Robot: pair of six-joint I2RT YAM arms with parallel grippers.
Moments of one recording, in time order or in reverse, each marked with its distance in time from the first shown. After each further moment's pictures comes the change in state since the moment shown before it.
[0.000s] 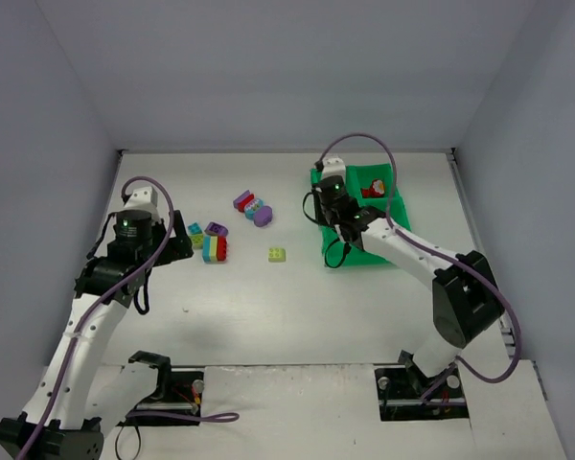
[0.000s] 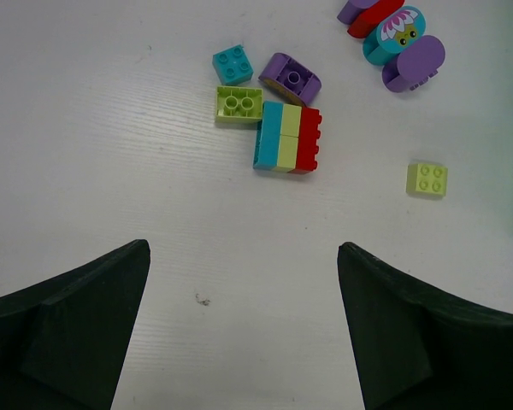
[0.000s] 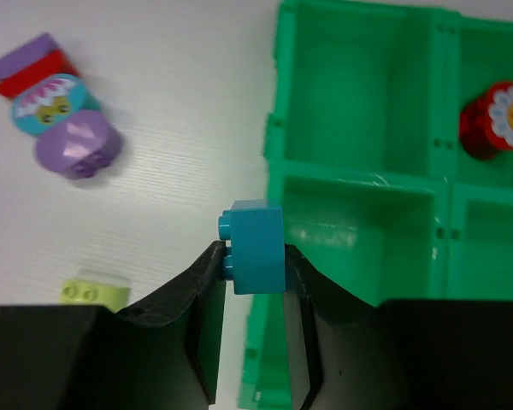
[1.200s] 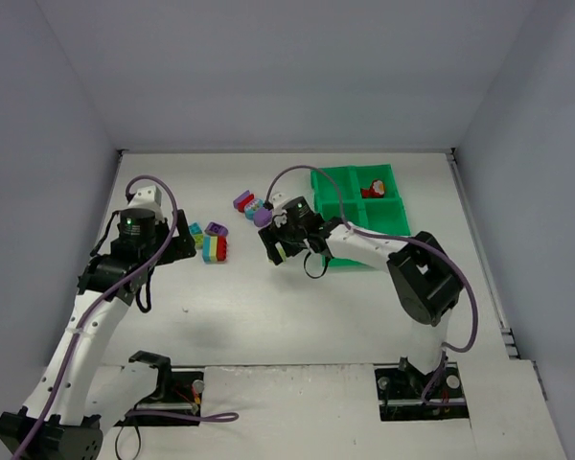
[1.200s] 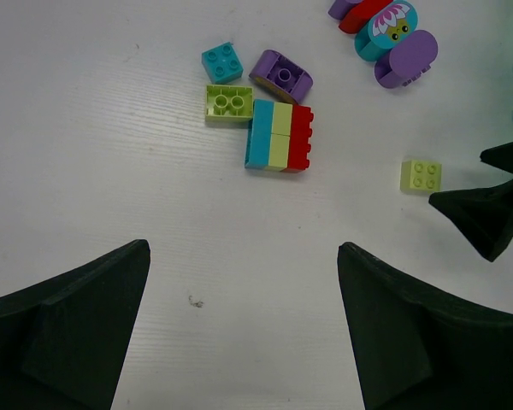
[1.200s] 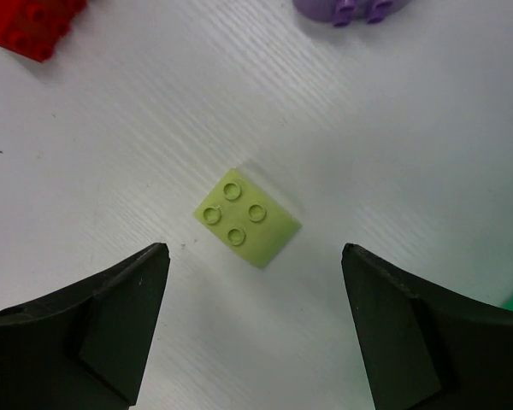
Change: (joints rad) left arm -0.016 0.025 0.000 0.019 0.012 -0.006; right arm 0.090 0.201 0.011 -0.002 -0.436 -0.129
